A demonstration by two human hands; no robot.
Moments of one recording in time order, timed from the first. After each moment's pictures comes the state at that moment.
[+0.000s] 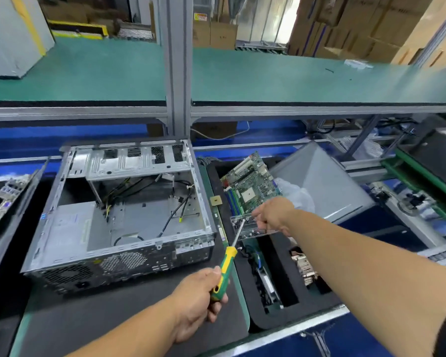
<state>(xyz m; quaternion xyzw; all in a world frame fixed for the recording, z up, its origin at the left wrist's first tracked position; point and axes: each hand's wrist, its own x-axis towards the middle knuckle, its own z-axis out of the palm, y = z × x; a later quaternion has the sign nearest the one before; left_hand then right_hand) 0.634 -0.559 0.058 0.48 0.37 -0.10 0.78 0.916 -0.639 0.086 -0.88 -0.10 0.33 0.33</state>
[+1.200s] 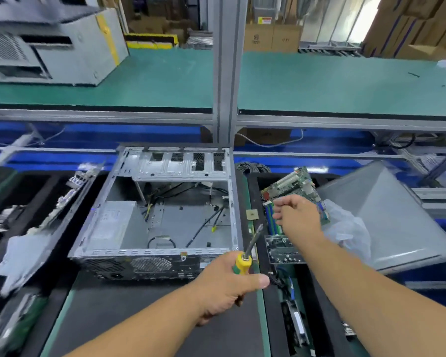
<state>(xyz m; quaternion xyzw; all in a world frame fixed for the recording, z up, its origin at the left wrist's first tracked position) 0.674 -0.536 0.108 0.64 0.28 -0.02 0.72 0.915 -0.587 0.077 -0.79 -0.16 0.20 0.56</state>
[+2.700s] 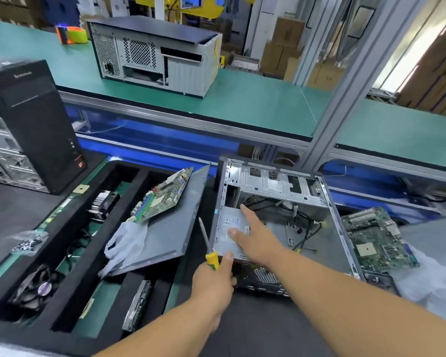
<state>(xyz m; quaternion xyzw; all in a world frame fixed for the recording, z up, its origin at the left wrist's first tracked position) 0.482 -0.386 0.067 0.40 0.56 0.25 0.68 0.638 -0.379 0.094 -0.80 -0.43 0.31 0.27</state>
